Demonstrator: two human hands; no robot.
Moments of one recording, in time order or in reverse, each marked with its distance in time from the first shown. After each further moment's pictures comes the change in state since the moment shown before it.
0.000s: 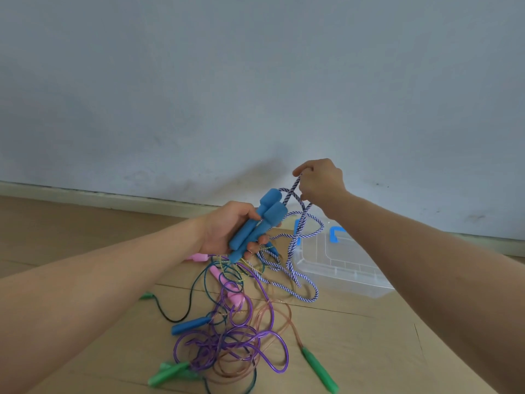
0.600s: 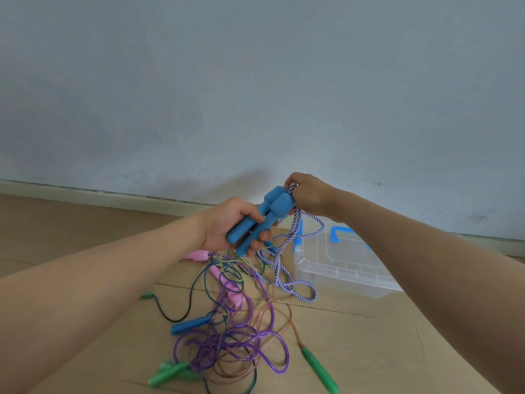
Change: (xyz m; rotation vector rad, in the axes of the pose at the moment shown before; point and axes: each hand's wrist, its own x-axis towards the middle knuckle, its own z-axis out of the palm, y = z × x) left_hand 0.001 0.006 -0.001 -0.016 -0.037 0.026; right_hand -0.004 0.003 0.005 -0.068 -0.401 -0.072
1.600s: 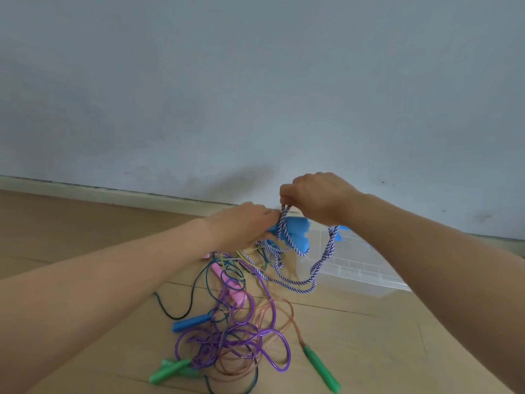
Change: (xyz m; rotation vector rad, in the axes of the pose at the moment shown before) left_hand 0.021 -0.012 -0.010 1.879 0.295 0.566; right_hand -0.016 0.000 -0.007 -0.975 0.015 -0.422
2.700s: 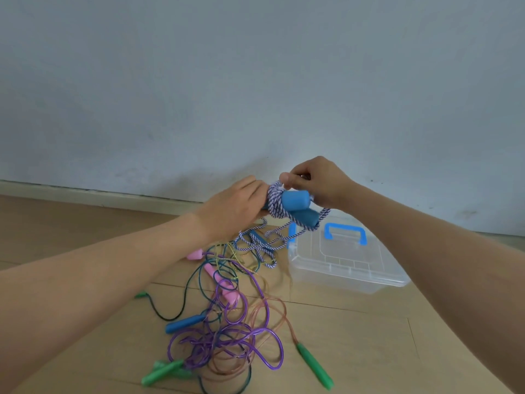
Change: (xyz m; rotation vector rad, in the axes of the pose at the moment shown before) left_hand 0.005 0.009 -0.027 0.267 0.457 0.106; right_hand 0.000 0.027 0.005 0.816 0.228 0.264
